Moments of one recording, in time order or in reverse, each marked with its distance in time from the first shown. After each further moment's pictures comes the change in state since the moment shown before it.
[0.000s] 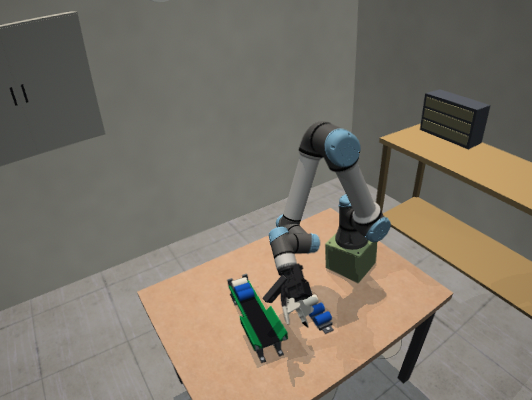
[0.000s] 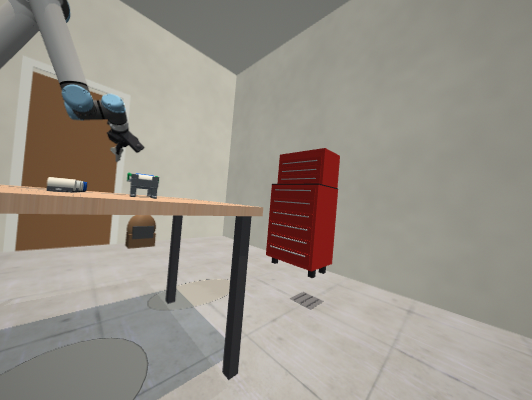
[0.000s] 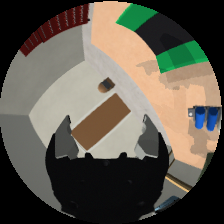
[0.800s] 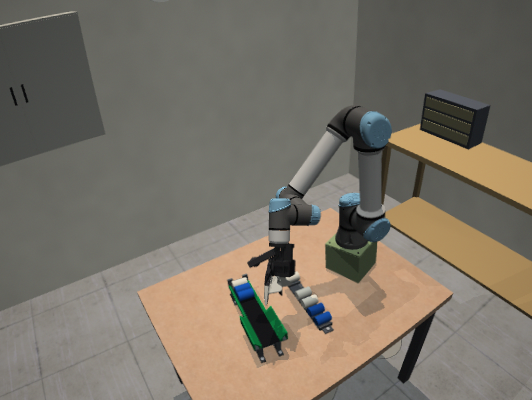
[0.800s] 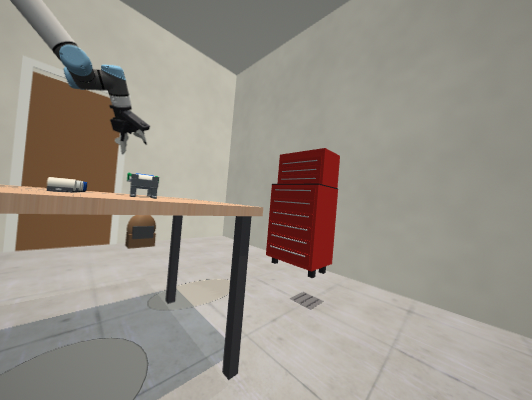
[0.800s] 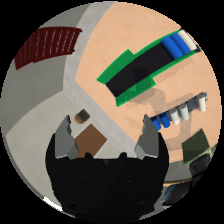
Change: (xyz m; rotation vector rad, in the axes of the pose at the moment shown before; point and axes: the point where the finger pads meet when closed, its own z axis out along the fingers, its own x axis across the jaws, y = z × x) arm 0.014 -0.071 -0.120 0.425 0.351 -0.094
